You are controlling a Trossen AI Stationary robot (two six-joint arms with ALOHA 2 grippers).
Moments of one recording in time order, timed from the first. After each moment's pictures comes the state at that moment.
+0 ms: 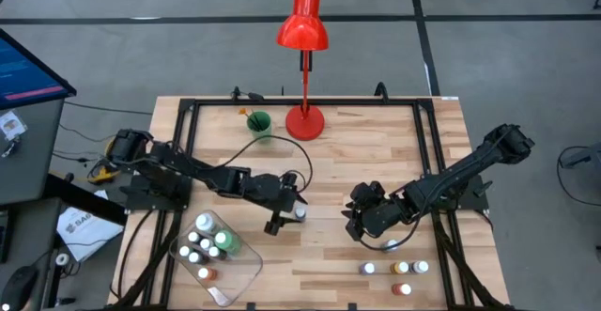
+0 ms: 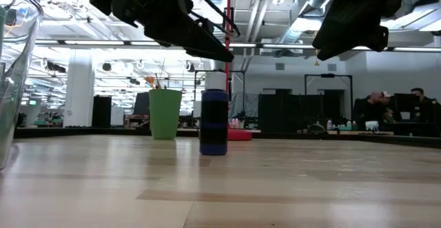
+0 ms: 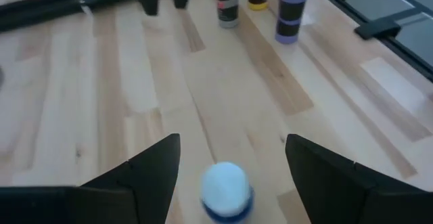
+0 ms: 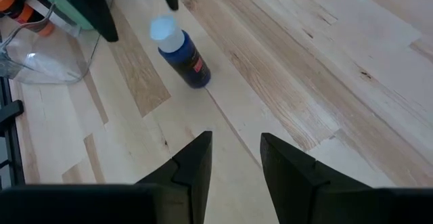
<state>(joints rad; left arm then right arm) -0.20 1.61 0.87 0.17 0.03 0.18 0.51 1.39 0.91 -0.47 0.50 1.00</state>
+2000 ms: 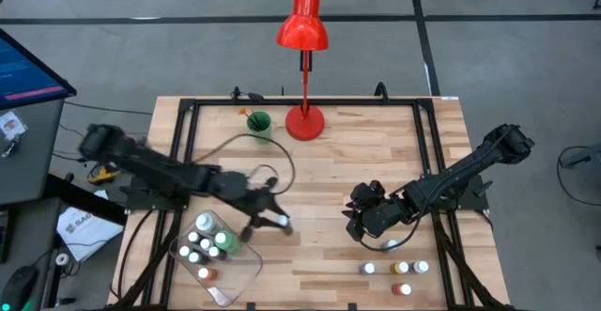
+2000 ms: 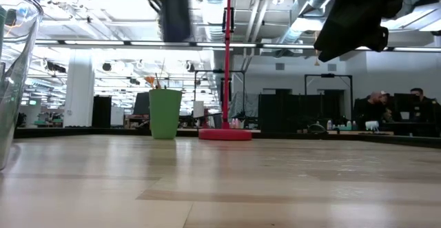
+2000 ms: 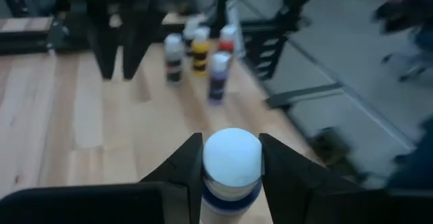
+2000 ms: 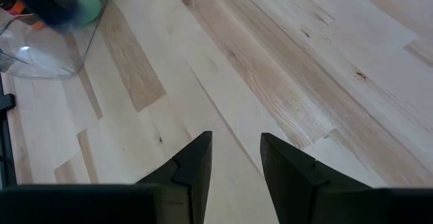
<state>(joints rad) -0.29 1.31 0.77 0.17 0.10 -0.05 0.51 1.39 0.91 -0.48 0.50 0.98</state>
